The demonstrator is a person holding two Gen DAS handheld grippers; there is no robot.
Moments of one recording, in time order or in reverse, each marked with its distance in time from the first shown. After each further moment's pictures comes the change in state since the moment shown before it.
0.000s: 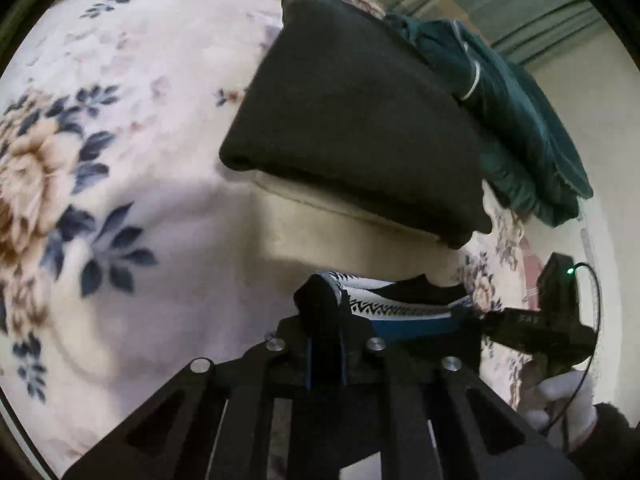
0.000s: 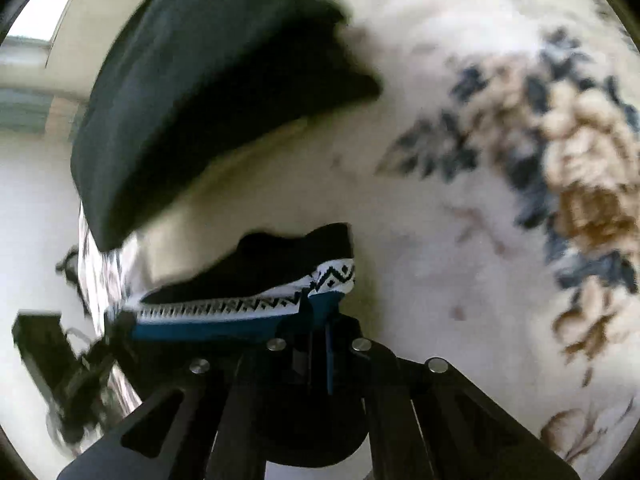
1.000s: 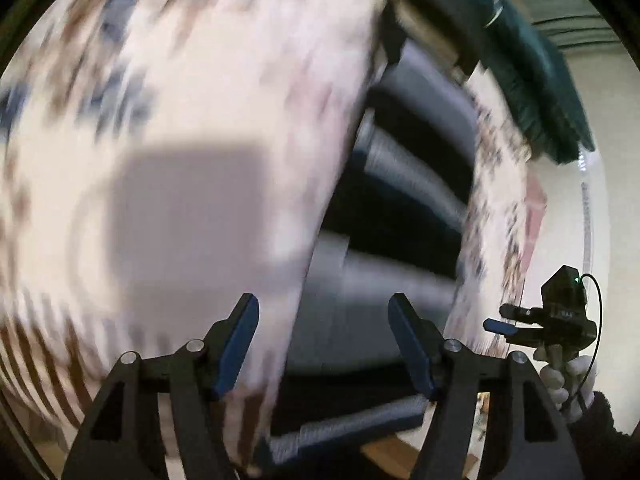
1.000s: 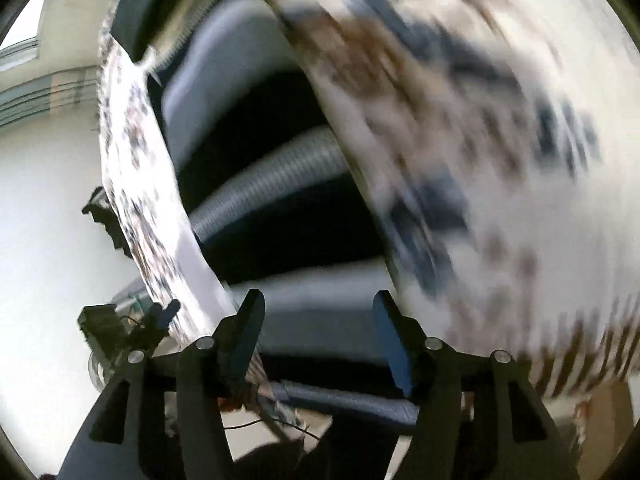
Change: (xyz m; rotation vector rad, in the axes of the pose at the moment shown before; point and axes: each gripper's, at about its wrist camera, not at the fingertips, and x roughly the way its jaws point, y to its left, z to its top) left arm -0.189 0.022 -0.342 -0.252 0.261 0.043; right arm -0.092 -0.109 -0.363 0.124 0.397 0.099
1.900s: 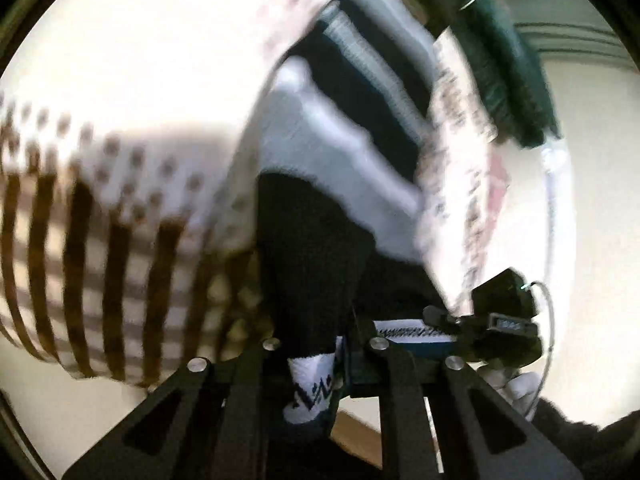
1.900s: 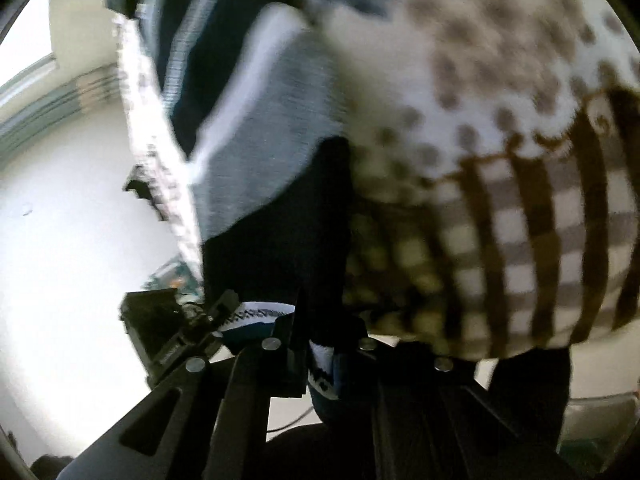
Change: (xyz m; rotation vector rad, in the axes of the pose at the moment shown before) left arm -0.001 -0.037 -0.090 -0.036 -0.021 -0.198; right arm 0.100 -0.024 -0.123 0.035 0.037 0.317
